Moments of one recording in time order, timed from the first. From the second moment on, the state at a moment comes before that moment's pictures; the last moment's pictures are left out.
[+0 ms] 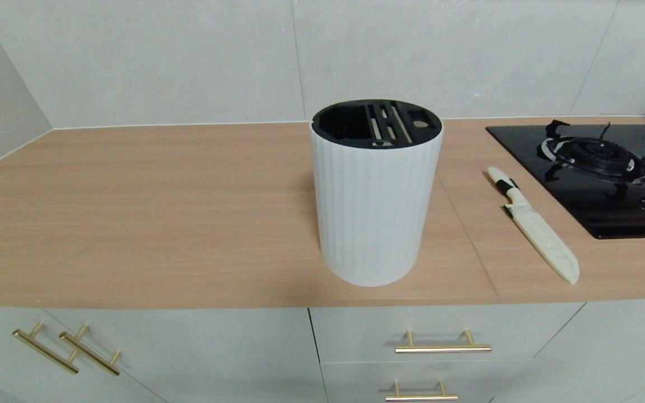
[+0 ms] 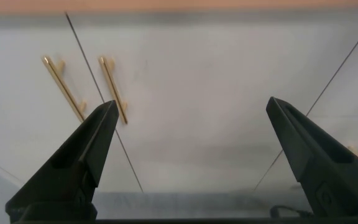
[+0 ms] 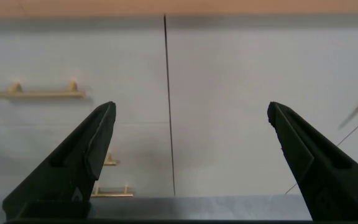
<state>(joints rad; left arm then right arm) 0.01 0.00 0.00 0.00 0.01 0.00 0.00 0.00 0.00 0.01 -0.02 -0.01</state>
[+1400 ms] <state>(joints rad) 0.01 0.00 0.00 0.00 0.01 0.00 0.00 0.00 0.00 0.01 -0.02 -0.01</state>
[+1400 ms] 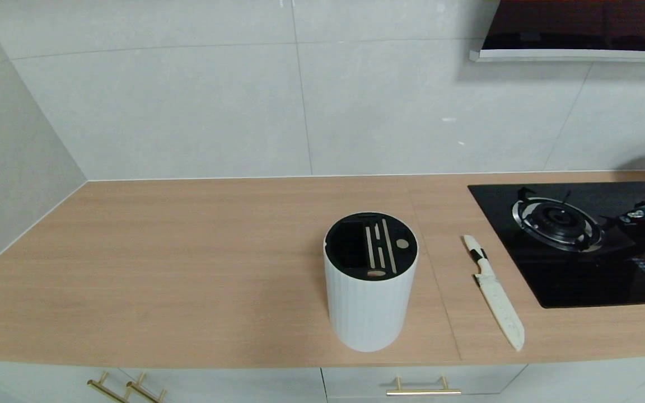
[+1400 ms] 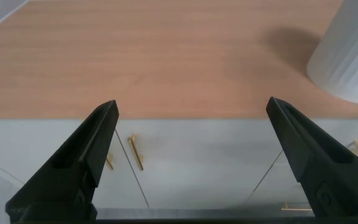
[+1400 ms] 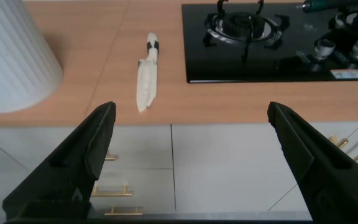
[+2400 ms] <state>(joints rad) 0.01 0.00 0.00 0.00 0.01 0.00 0.00 0.01 -0.05 0.00 -0.02 -0.06</state>
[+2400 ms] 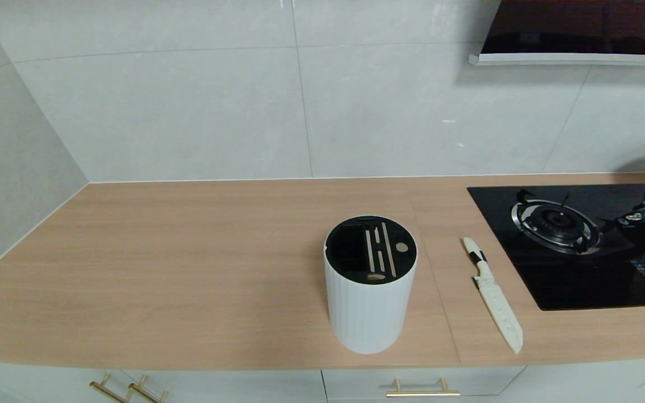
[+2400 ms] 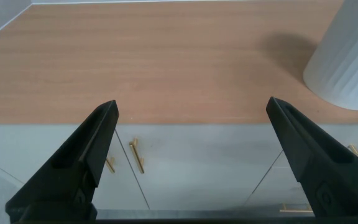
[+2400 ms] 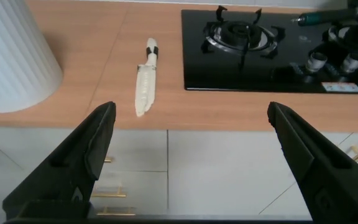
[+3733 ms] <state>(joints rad) 0.01 0.00 0.00 0.00 0.01 0.00 0.13 1.66 -0.58 -0.56 0.10 -0.04</state>
